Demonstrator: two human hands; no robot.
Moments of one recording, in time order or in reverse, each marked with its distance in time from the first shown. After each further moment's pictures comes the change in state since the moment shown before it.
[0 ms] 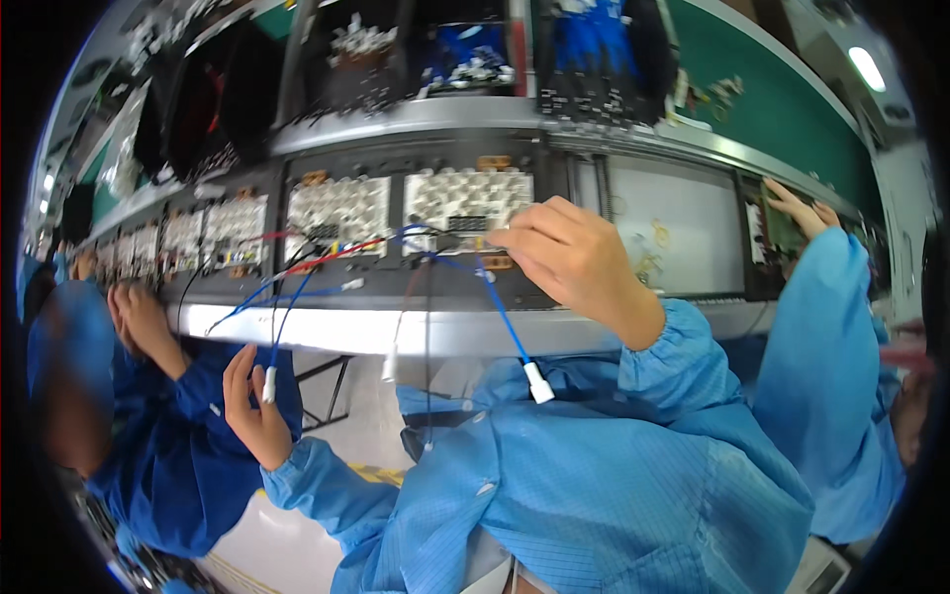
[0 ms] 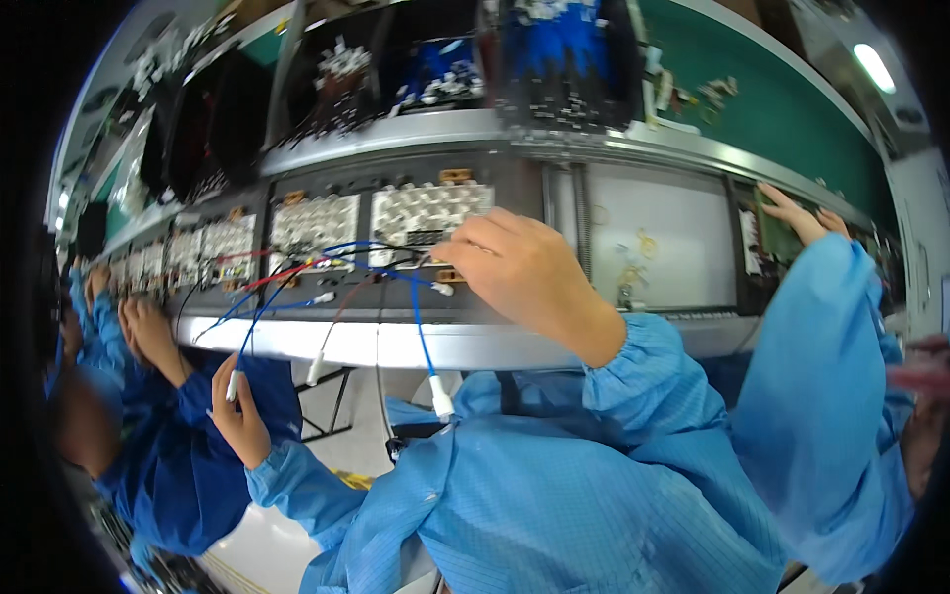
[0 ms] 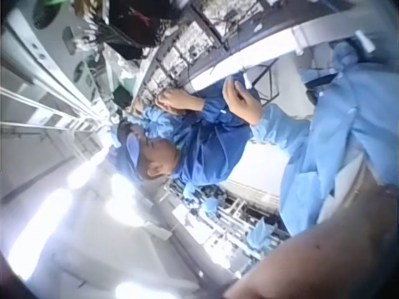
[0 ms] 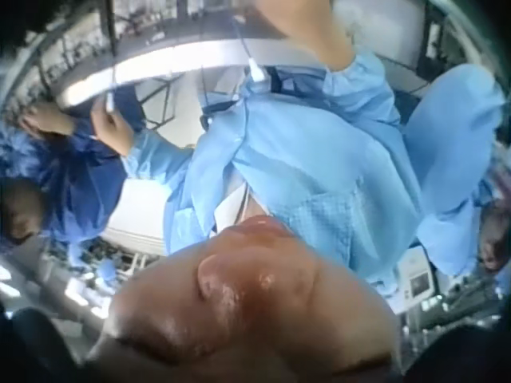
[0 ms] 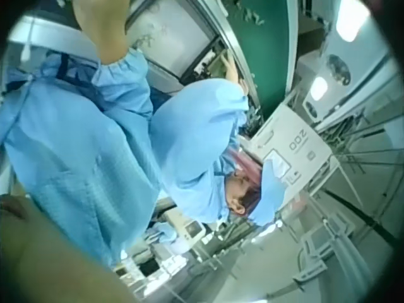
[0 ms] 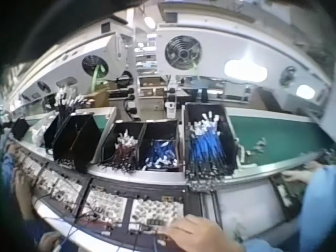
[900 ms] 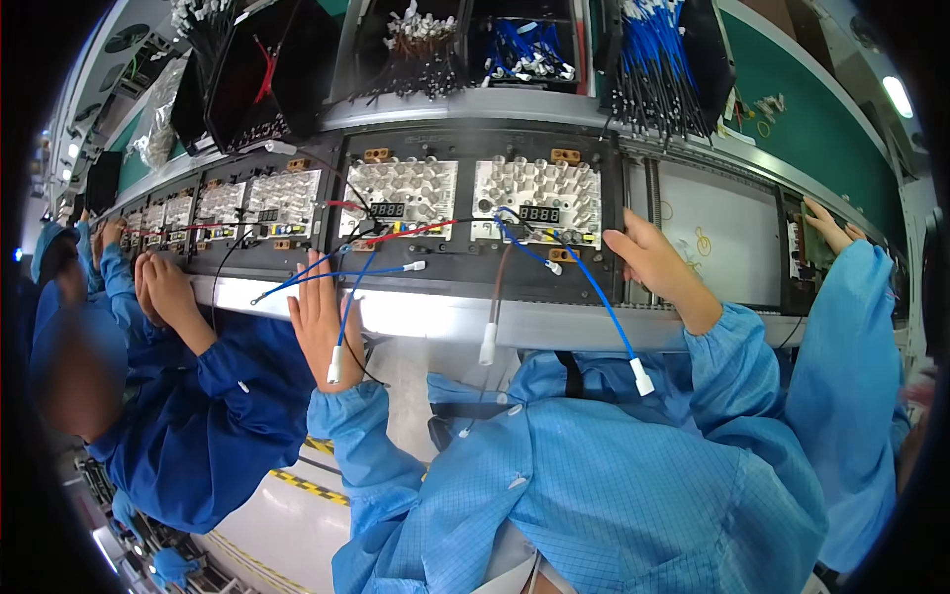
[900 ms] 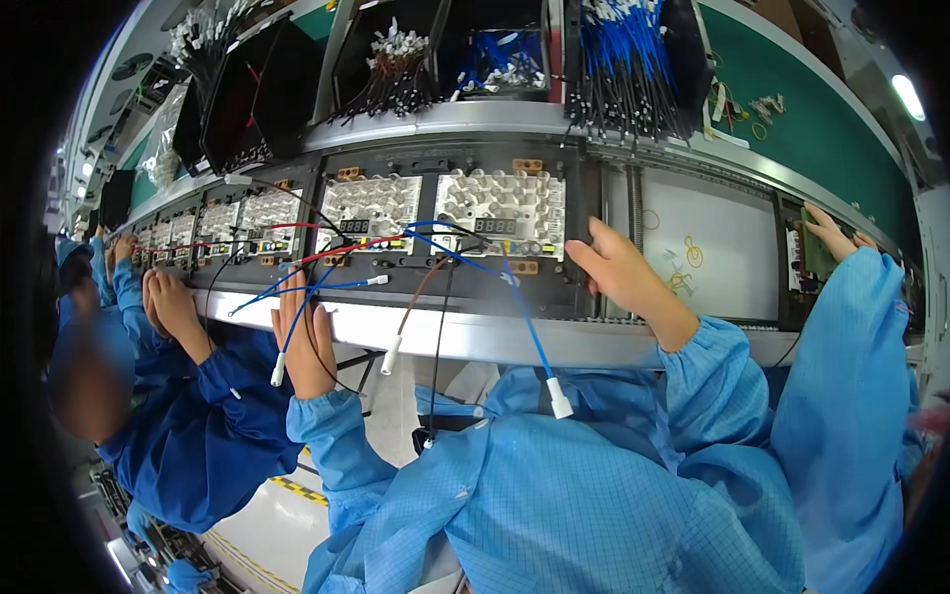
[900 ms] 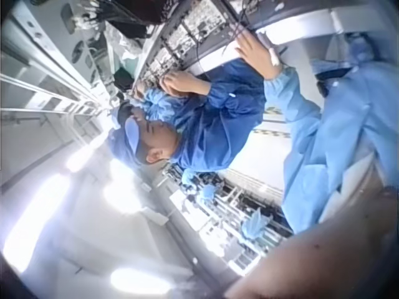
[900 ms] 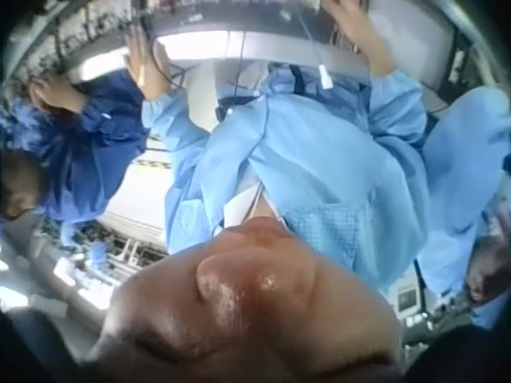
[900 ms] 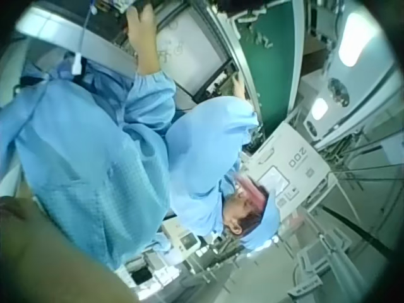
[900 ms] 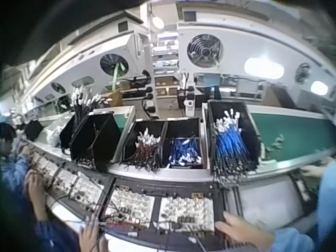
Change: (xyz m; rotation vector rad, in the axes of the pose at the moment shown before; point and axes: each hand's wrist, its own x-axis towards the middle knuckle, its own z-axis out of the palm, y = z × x) left_hand 0.016 -0.005 0.071 0.395 -0.213 0.082; right_hand -0.054 0.044 0.012 0.887 -0.310 1.090
